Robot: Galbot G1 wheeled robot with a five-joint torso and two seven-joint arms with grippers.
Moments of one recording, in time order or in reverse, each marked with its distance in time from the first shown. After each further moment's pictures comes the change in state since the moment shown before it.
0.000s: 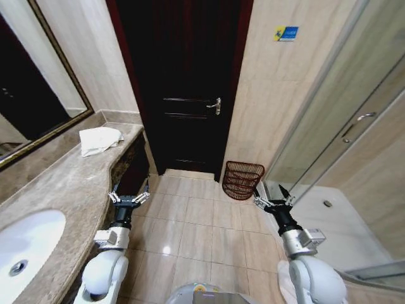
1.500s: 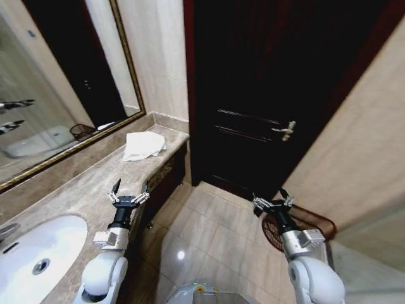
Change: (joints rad) left arm 0.004 -0.008 -0.002 0.003 0.007 -0.015 0.004; right arm -0.002 -0.001 0.001 -0.012 0.002 0.012 -0.015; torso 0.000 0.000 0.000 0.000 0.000
